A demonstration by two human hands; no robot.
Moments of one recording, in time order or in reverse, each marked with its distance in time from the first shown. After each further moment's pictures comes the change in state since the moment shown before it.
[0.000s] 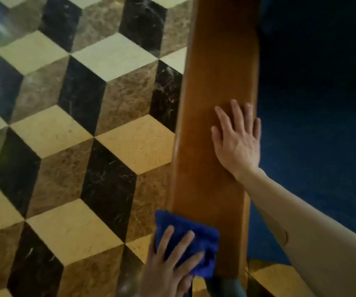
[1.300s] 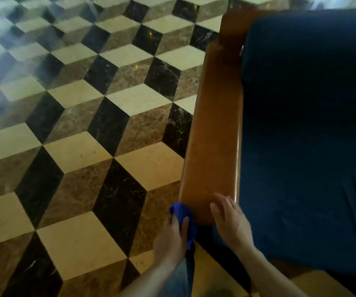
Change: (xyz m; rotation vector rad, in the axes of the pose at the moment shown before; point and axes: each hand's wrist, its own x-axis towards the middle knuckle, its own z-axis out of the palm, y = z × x) left_hand -0.053 0.055 -0.020 -0.514 0.328 -0.737; right_hand -0.265 -0.035 -0.015 0.410 -0.216 0.121
